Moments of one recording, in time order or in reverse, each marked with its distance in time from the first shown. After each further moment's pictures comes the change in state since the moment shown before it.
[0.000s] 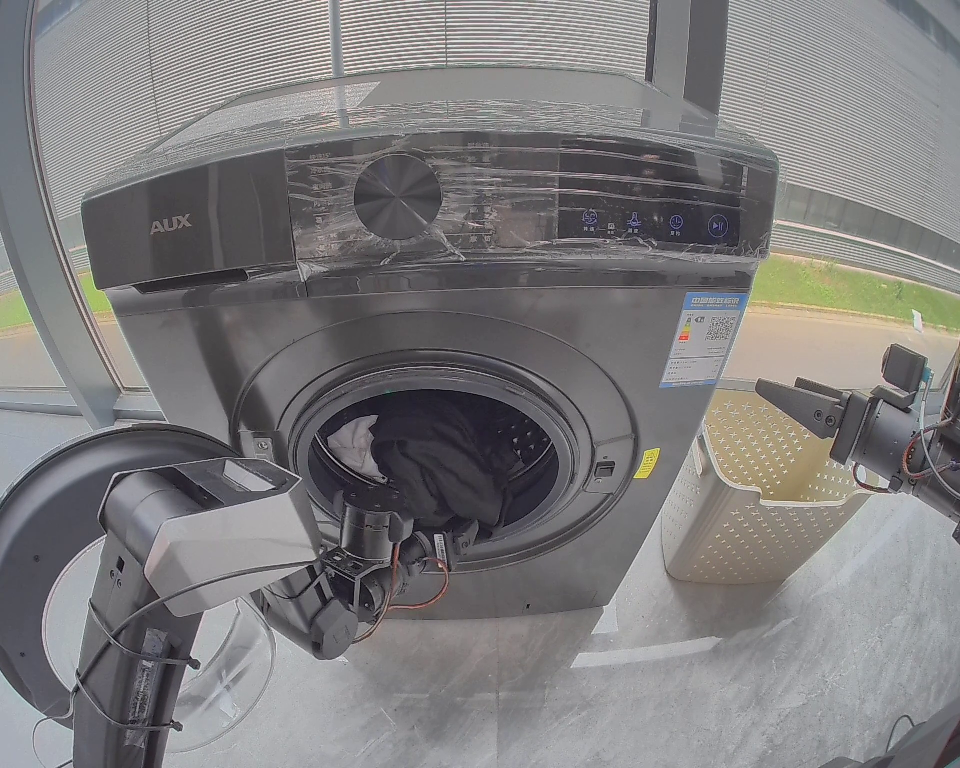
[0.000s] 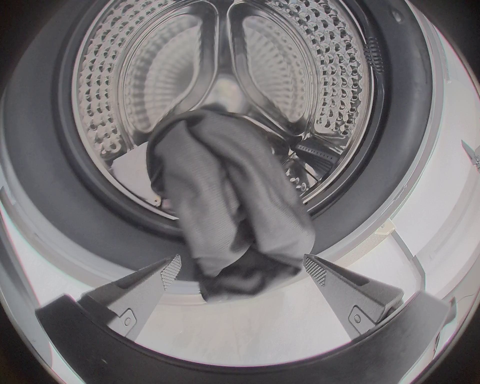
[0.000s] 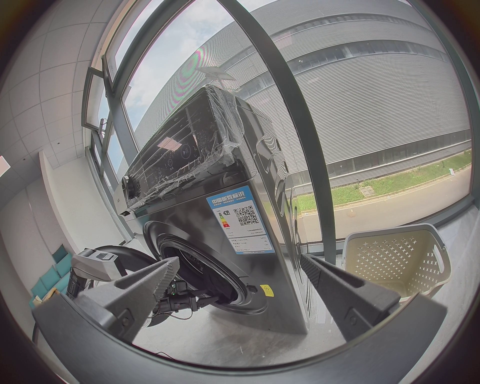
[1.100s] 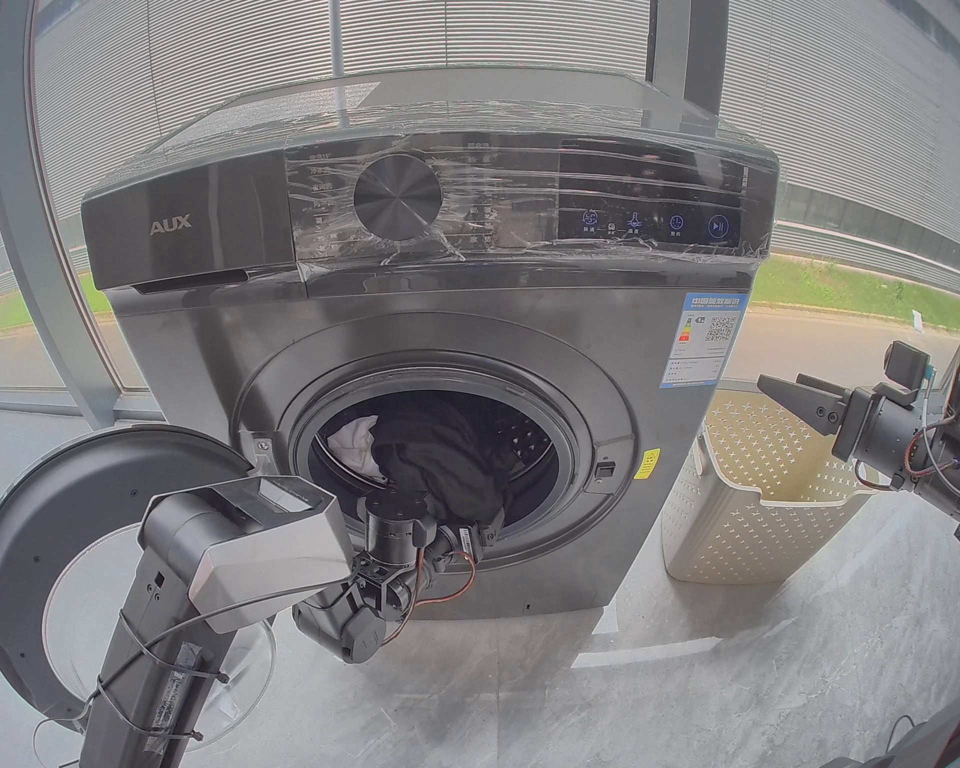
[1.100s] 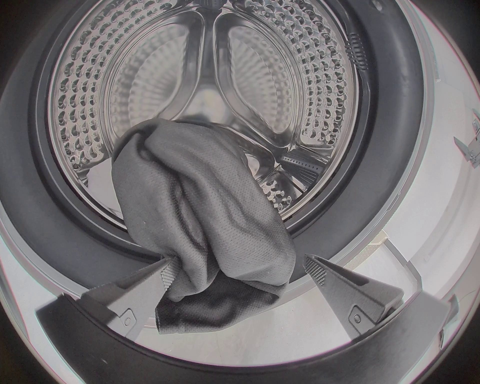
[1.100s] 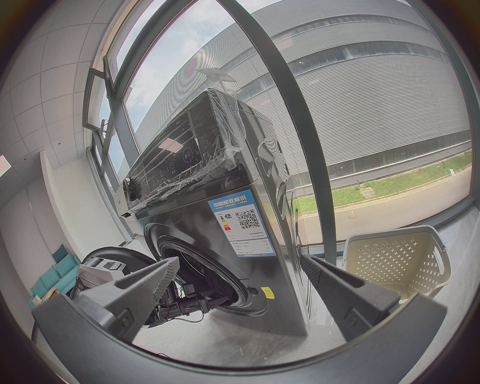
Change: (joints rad) left arm -0.038 0.093 -0.114 -0.103 -0.001 0.003; right arm 0.001 -0.006 -0.005 0.000 0.000 0.001
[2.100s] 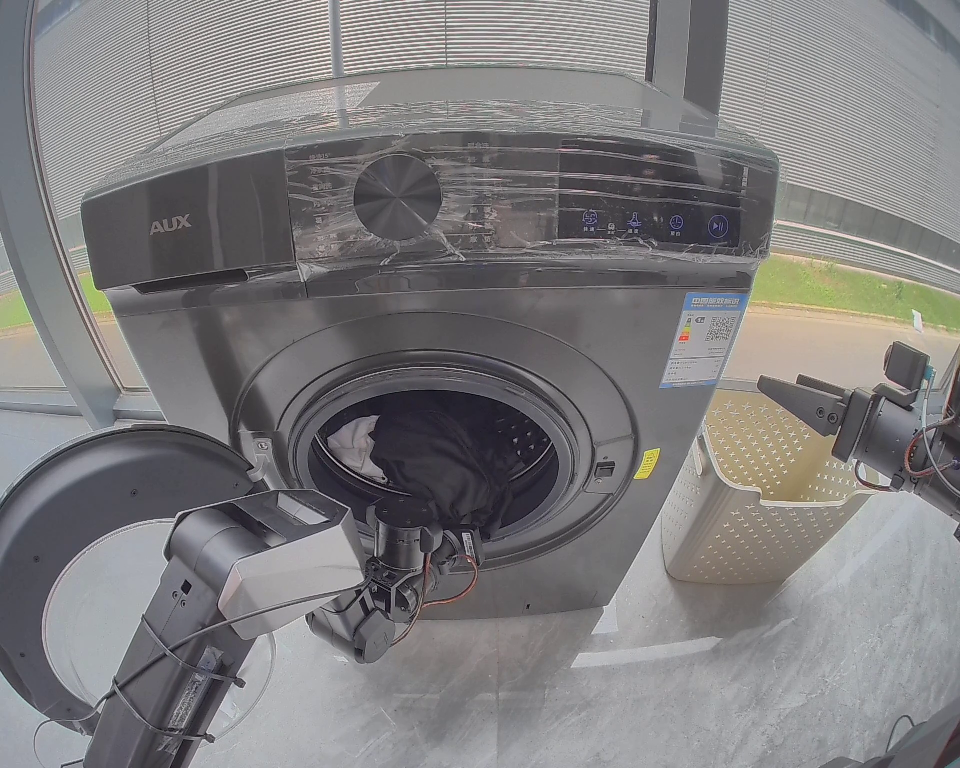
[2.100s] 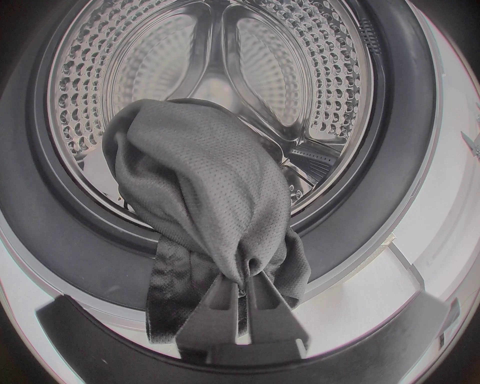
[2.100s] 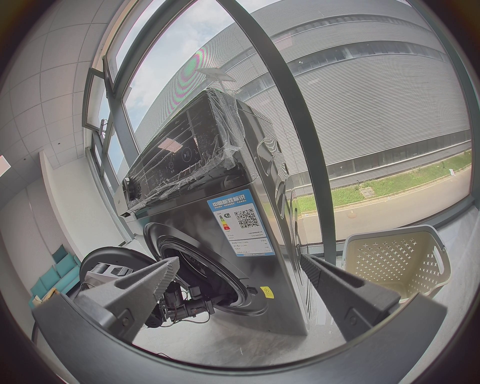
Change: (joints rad) left arm 0.007 0.091 -0.097 0.006 0.013 -0.014; right arm -0.002 0.000 0.002 0.000 0.000 0.000
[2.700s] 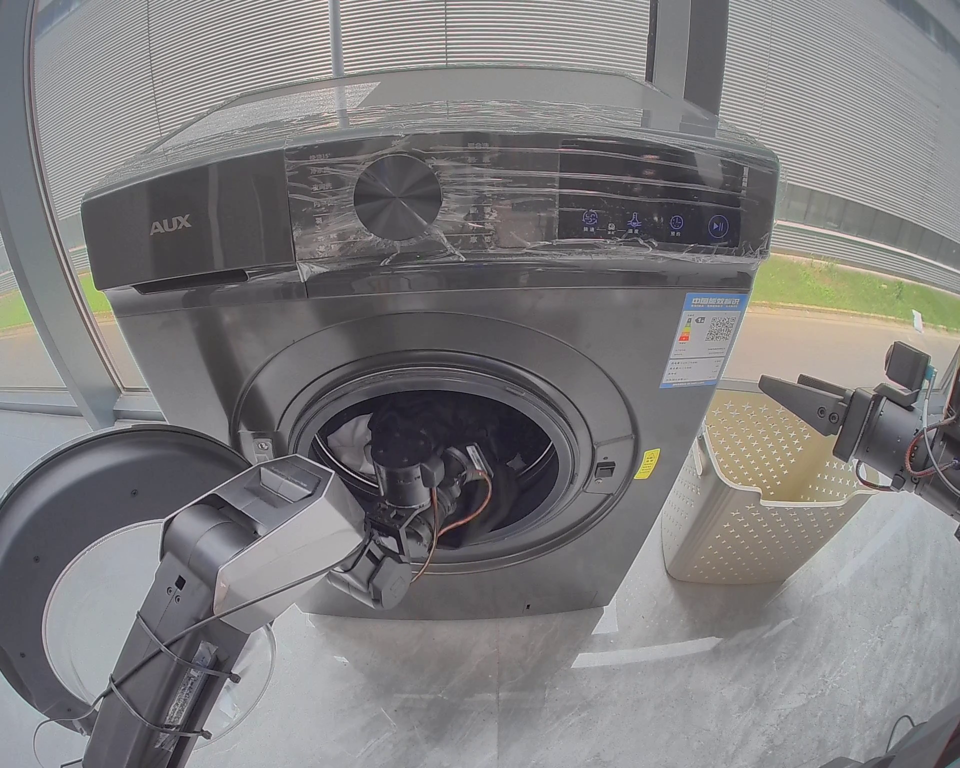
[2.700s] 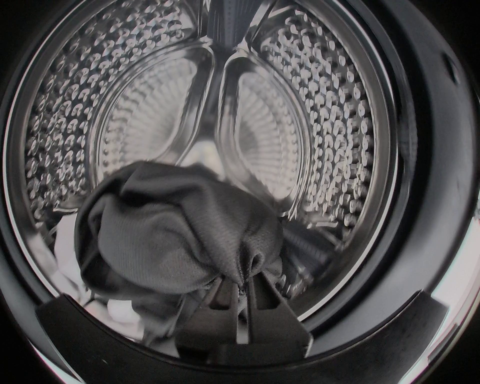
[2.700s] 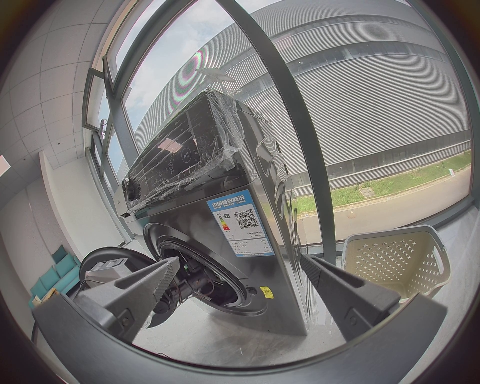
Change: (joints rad) left arm 0.020 -0.007 -0.290 -0.016 0.042 -0.061; right arm -0.002 -0.001 0.000 0.000 0.000 0.000
